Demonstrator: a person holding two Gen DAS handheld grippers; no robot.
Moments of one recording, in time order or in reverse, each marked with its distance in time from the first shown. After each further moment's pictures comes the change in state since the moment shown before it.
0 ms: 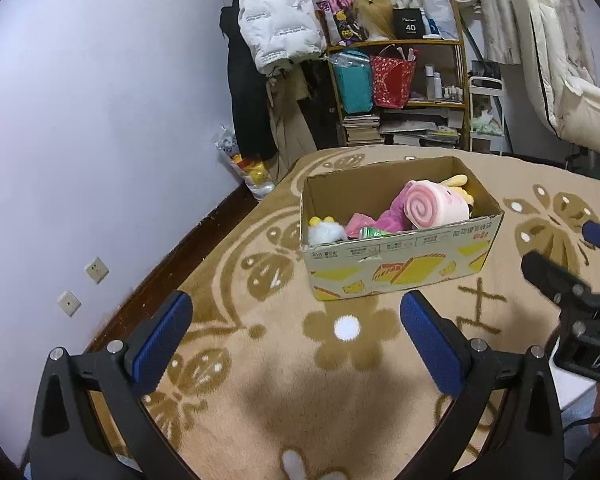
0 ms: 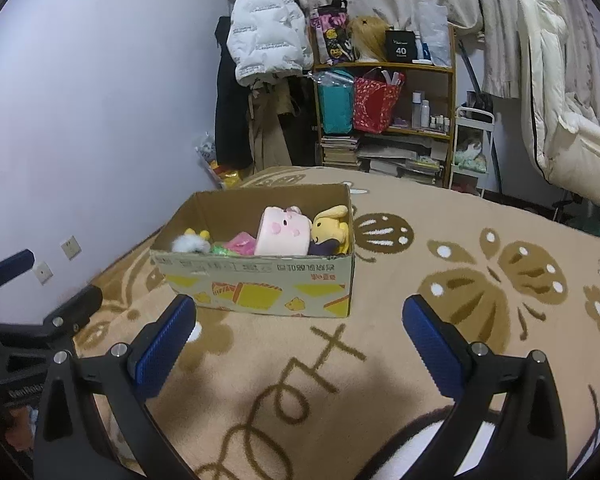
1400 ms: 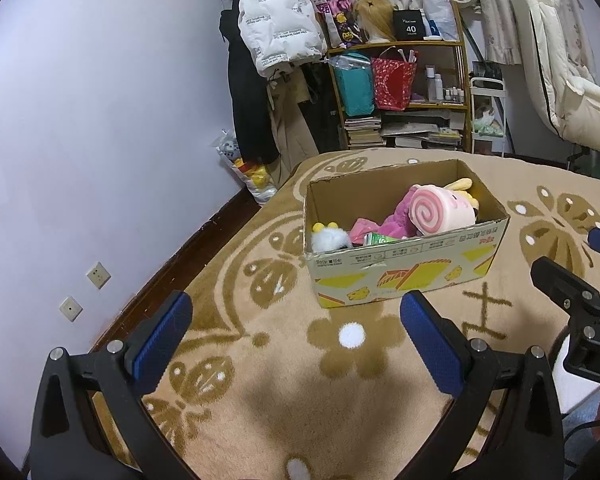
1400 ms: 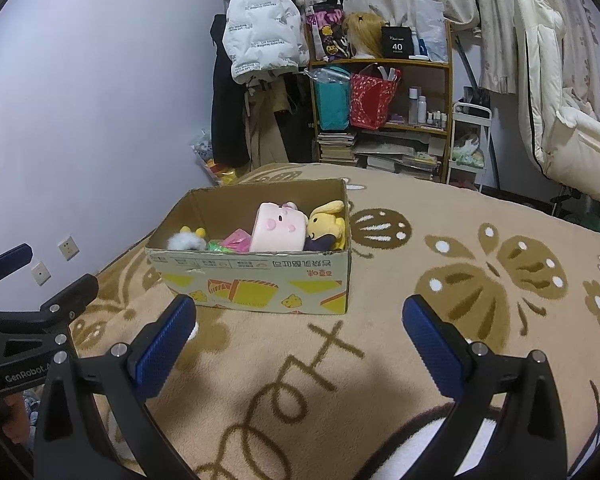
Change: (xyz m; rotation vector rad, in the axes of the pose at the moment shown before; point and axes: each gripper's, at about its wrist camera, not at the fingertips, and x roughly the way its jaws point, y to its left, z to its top) left arm 0.007 -0.003 0.004 0.016 -0.016 0.016; right arm 0.005 -0.004 0.001 0.023 0.007 -0.006
